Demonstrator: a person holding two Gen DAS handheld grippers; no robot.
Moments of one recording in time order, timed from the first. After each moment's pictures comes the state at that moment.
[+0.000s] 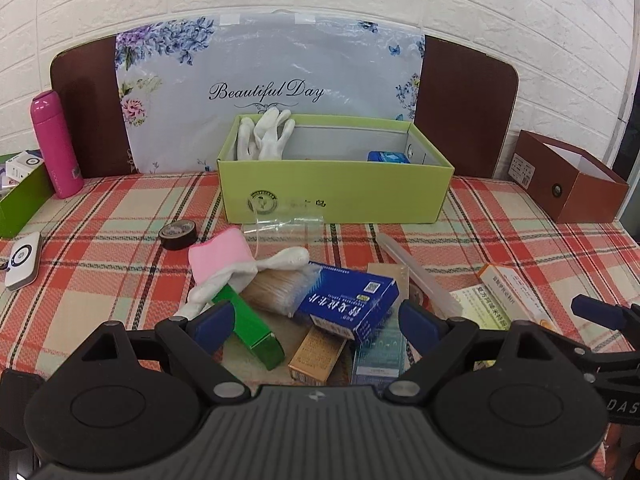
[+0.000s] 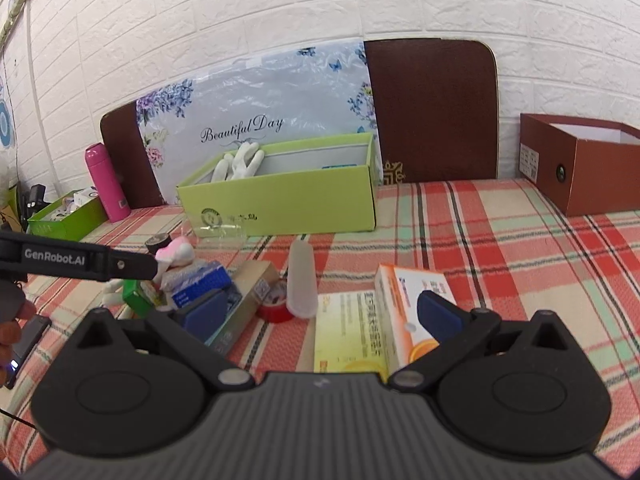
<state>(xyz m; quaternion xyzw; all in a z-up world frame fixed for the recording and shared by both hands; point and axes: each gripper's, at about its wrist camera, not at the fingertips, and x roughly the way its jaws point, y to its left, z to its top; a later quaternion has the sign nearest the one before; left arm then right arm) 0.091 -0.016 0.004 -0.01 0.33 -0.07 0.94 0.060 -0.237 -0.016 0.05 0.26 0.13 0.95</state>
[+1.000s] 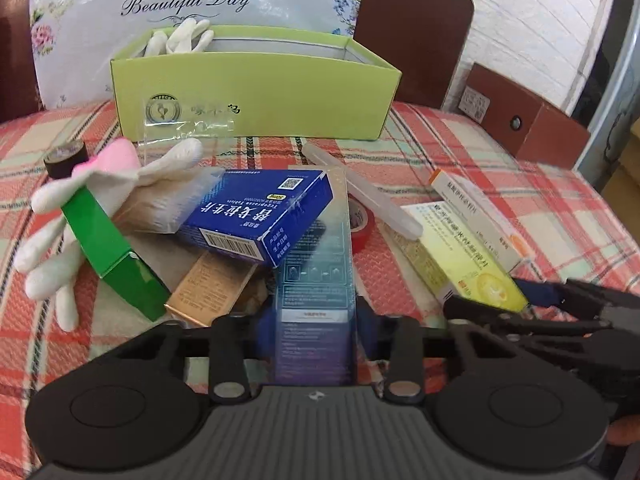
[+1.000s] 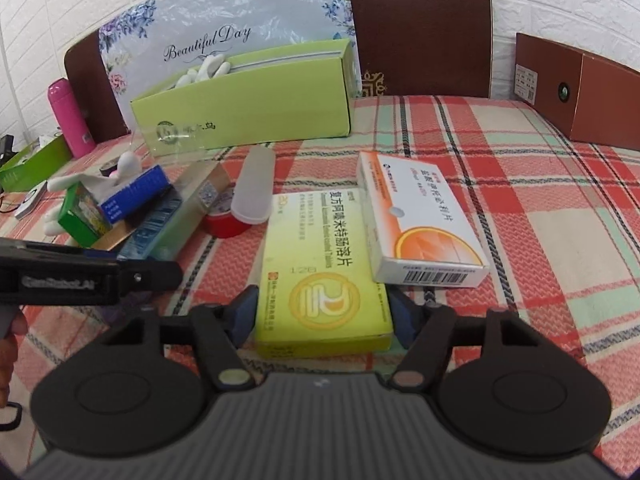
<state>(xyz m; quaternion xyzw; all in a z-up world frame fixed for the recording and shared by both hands) 0.116 -0.047 -0.069 -0.02 0.39 -0.18 0.90 0.088 -0.239 -0.075 0.03 0.36 0.11 0.93</state>
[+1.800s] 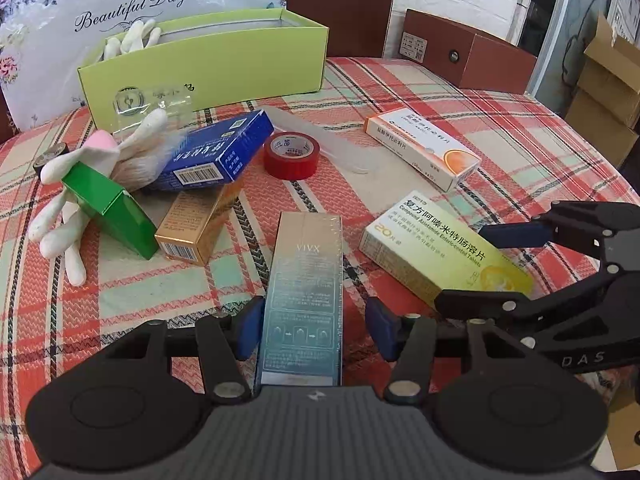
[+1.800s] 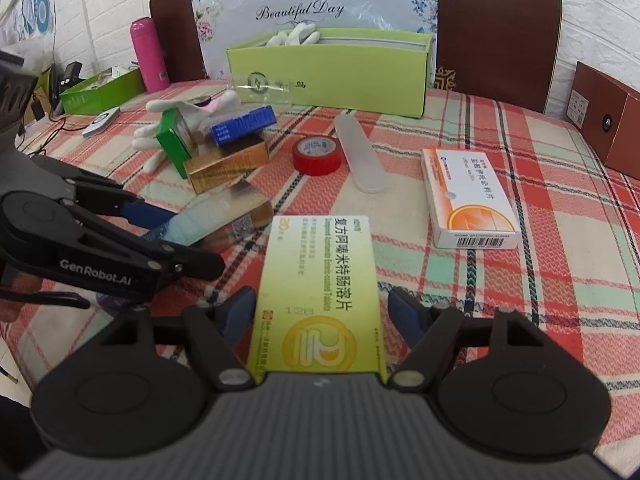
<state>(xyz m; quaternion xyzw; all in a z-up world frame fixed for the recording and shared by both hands) 0.066 -0.048 -0.069 0.05 0.40 -0.23 0.88 0.034 -0.226 -0.060 -0.05 0.38 0.19 0.90</state>
